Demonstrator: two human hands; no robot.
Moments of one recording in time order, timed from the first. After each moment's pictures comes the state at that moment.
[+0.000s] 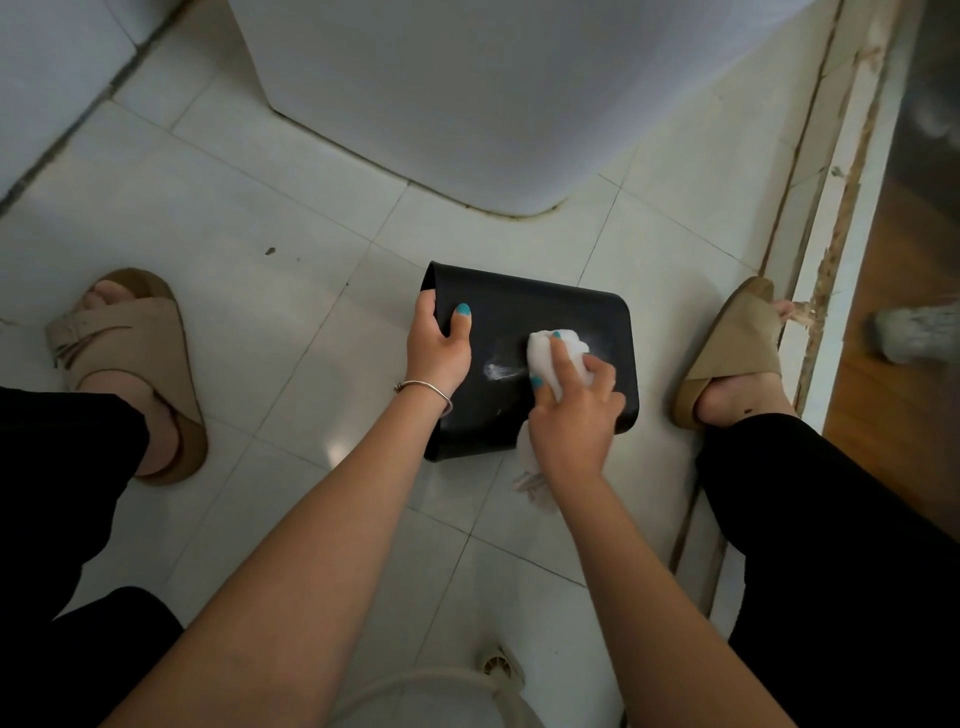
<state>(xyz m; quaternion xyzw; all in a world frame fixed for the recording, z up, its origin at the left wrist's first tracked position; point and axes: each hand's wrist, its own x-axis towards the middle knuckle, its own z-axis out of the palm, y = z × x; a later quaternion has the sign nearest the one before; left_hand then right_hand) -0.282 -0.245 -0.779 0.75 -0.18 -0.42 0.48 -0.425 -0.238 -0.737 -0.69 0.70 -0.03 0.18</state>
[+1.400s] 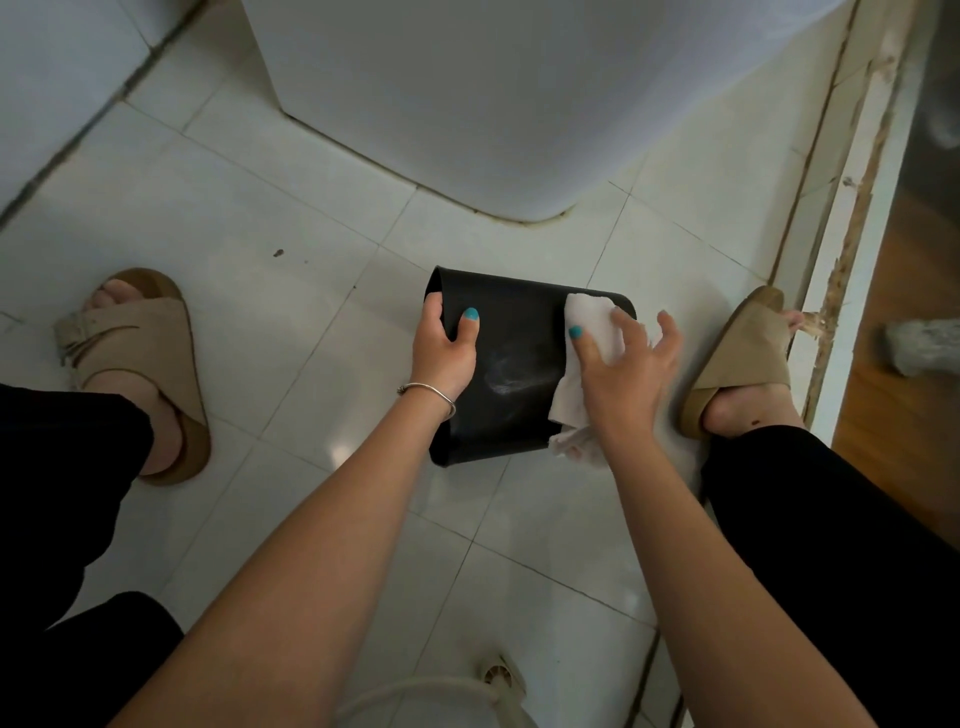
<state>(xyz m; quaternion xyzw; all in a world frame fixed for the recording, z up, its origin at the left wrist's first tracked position) -0.280 -0.246 -0.774 0.74 -0.18 -0.44 0.47 -0.440 -0.298 -0.732 -0.65 0.73 -0.12 0.19</state>
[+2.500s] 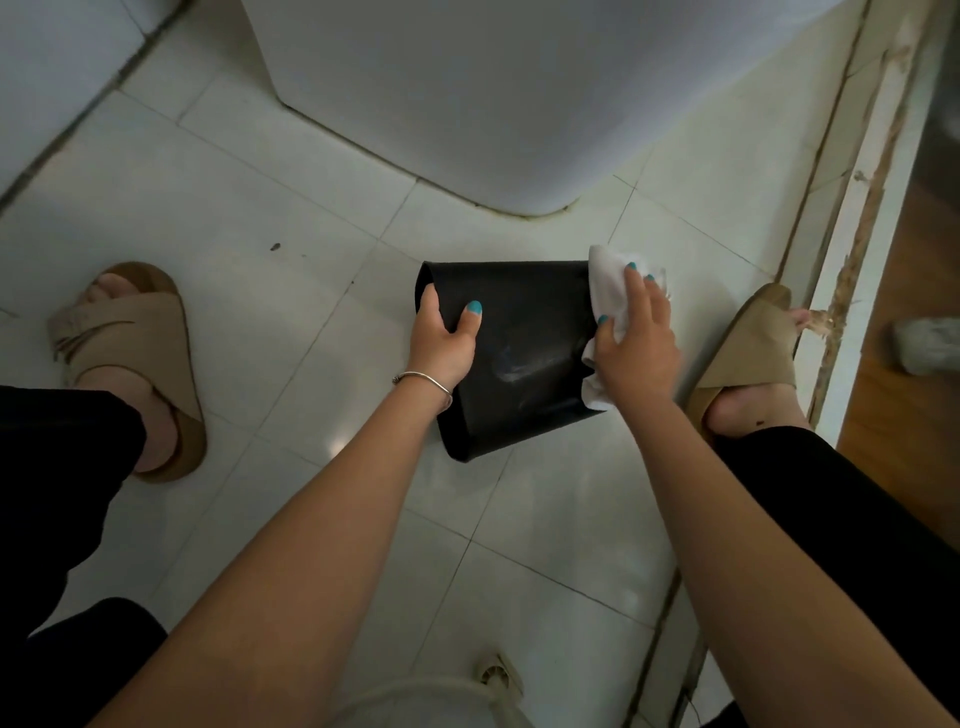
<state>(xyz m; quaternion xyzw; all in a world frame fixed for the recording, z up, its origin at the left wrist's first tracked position) -0.277 -0.252 -0.775 0.73 -0.13 -0.48 0.47 -0.454 -0.341 -0.749 -0.76 0.64 -0.06 0.13</state>
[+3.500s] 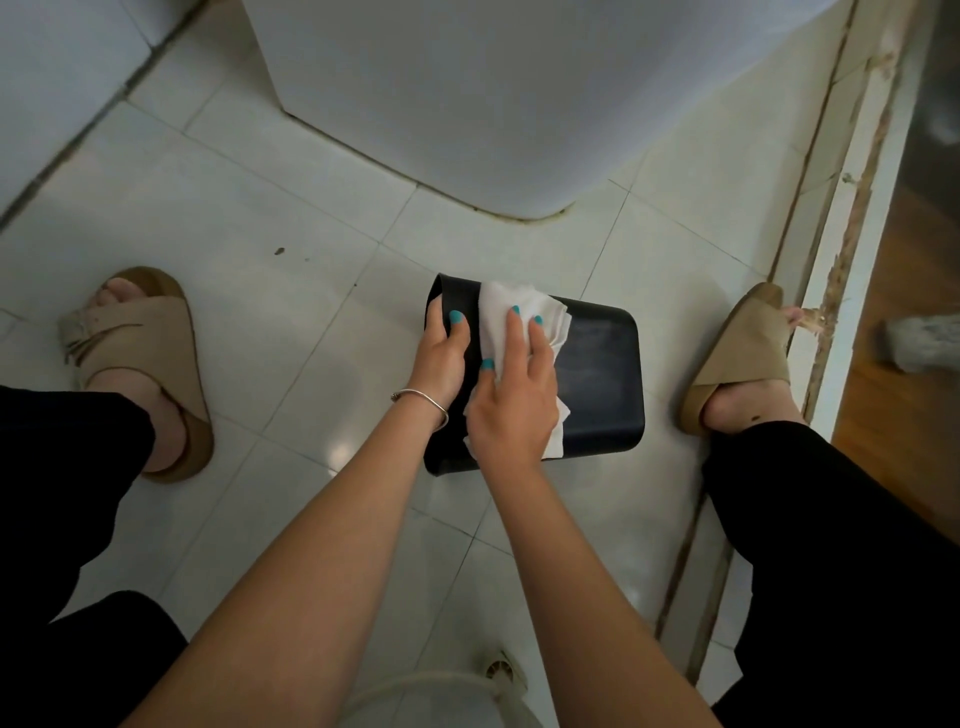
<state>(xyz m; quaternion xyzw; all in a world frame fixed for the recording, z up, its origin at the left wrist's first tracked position) -0.280 -0.234 -0.778 0.66 -0.15 -0.51 0.52 -0.367 -0.219 -0.746 -0.72 0.65 -0.12 0.22</state>
